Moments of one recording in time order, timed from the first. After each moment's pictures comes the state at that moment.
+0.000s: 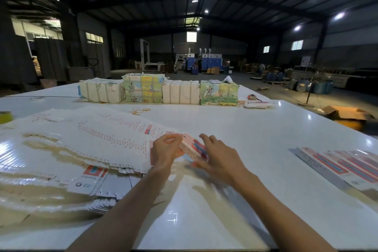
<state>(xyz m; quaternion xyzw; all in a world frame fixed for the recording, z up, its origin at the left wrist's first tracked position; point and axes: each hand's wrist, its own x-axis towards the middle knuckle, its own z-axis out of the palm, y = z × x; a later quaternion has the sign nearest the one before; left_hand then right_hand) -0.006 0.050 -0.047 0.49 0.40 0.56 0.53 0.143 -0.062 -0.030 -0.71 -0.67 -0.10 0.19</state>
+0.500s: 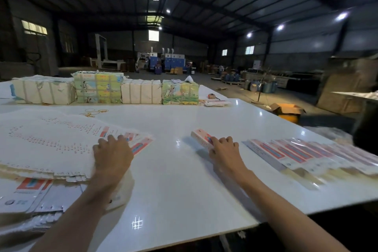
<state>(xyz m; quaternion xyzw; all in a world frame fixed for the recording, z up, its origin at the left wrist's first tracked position) -0.031 0.053 -0.044 0.76 0.59 0.22 -0.16 0.264 -0.115 -0.054 -0.83 -0.52 -0.17 0.13</state>
